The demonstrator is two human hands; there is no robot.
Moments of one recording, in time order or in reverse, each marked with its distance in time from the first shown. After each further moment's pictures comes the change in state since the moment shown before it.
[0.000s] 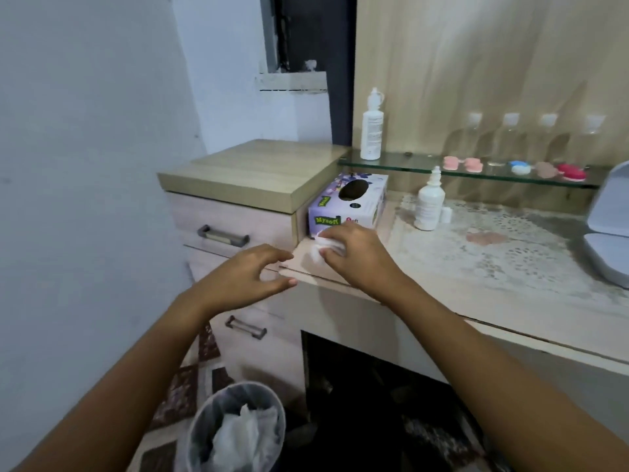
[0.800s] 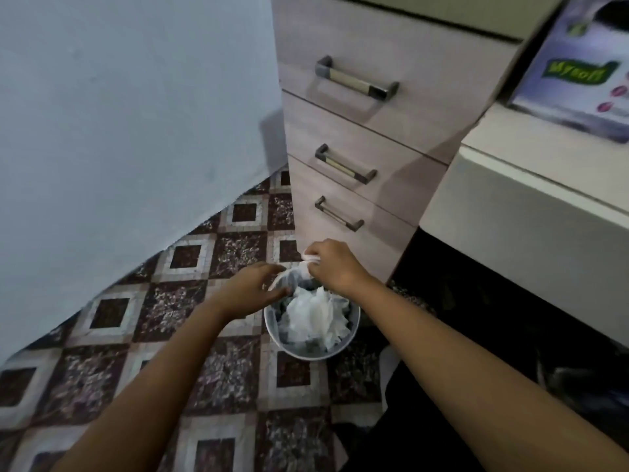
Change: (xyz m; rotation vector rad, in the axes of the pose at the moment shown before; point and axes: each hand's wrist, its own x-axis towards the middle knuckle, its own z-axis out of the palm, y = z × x) left_hand -0.169 -0.204 0.142 -0.139 -0.289 -0.567; right_hand -0.034 -0.051 0.295 0.168 -0.725 0.169
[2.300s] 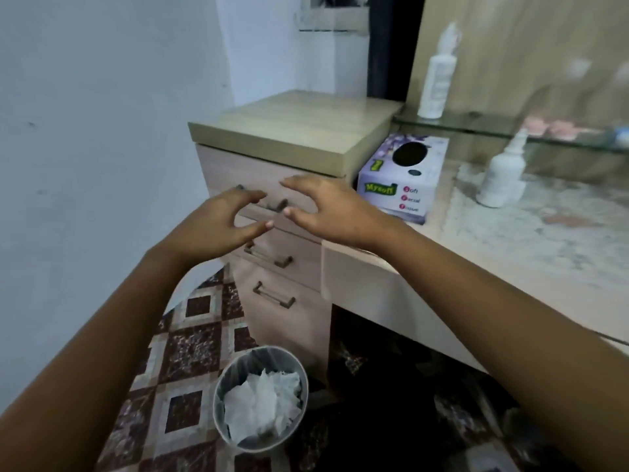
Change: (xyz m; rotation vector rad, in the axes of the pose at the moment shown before) left_hand 0.003 0.204 -0.178 0.124 0.457 0.386; right_hand -0.100 -0.054 -0.244 -0.300 0.441 -0.382
